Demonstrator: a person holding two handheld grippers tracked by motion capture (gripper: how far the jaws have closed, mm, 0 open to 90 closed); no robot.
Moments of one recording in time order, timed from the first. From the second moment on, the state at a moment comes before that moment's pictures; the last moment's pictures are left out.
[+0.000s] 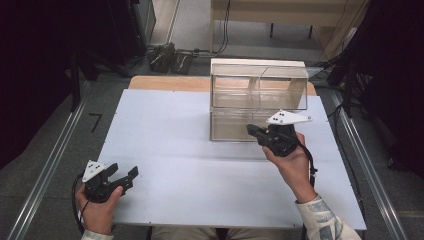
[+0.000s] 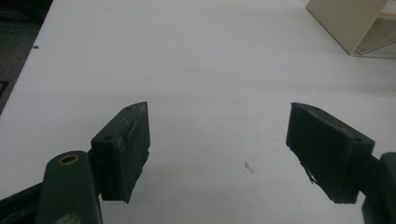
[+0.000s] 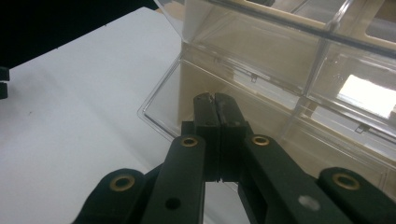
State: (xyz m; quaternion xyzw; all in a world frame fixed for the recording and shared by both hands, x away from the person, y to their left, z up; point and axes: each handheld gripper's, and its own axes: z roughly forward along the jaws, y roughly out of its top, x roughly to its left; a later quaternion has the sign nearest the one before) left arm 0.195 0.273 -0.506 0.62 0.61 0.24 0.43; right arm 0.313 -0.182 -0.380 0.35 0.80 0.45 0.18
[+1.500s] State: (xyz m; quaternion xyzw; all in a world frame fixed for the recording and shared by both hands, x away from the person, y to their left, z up) left arm 0.196 0.273 -0.506 0.62 0.61 0.24 0.43; right arm 0.326 -0.180 -0.354 0.34 0.79 0.46 0.20
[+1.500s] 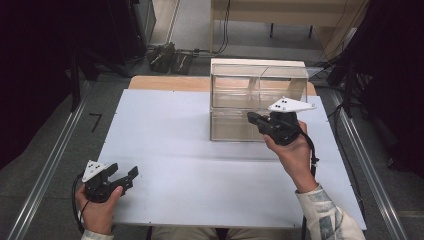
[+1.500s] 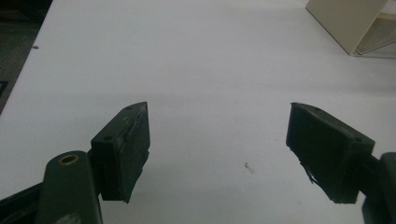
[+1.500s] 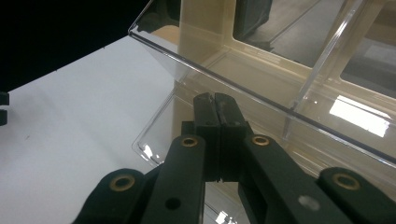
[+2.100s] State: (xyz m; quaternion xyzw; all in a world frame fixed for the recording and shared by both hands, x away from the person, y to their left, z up) left arm 0.196 0.273 -0.506 0.62 0.61 0.24 0.43; right arm 0.330 -0.178 -0.343 0.34 0.79 0.47 0.20
